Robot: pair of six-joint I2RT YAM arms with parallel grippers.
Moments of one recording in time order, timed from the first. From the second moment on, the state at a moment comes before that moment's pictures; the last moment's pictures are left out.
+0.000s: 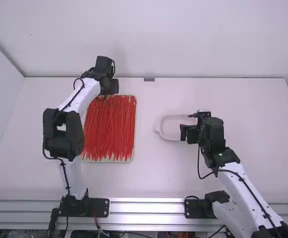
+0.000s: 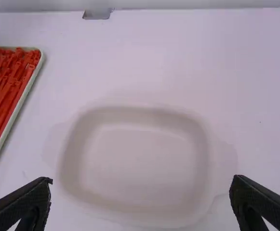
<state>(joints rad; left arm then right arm) -0.11 2.02 1.73 -0.69 -0.04 -0.17 0.22 1.00 0.53 -0.17 -0.04 0.10</state>
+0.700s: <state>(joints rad) -0.11 1.04 1.17 -0.45 0.01 -0.11 0.22 1.00 0.53 0.15 -0.19 0.20</state>
